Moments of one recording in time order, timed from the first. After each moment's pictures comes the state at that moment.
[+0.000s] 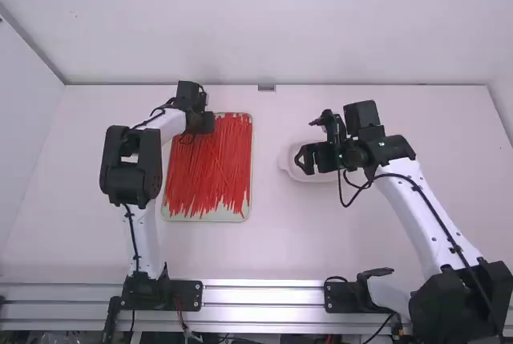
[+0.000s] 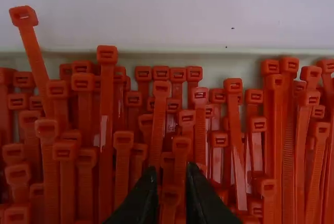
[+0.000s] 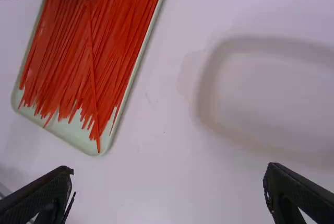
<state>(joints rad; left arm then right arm) -0.04 2.16 1.47 -0.34 0.09 -0.11 0.23 1.34 1.10 -0.82 -0.41 0.01</state>
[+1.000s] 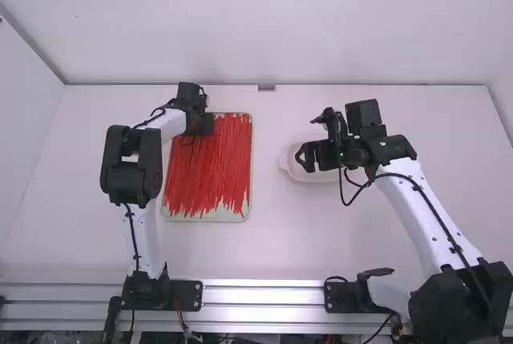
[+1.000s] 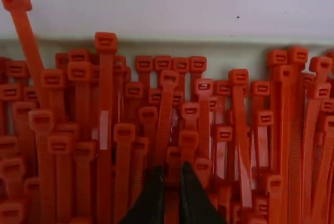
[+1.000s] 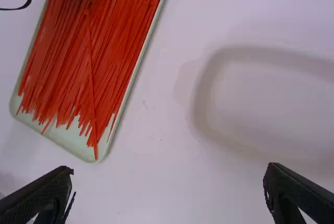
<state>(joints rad) -0.04 2.17 1.47 -0.35 0.09 -0.11 0.22 1.34 1.10 -0.79 -0.41 0.00</state>
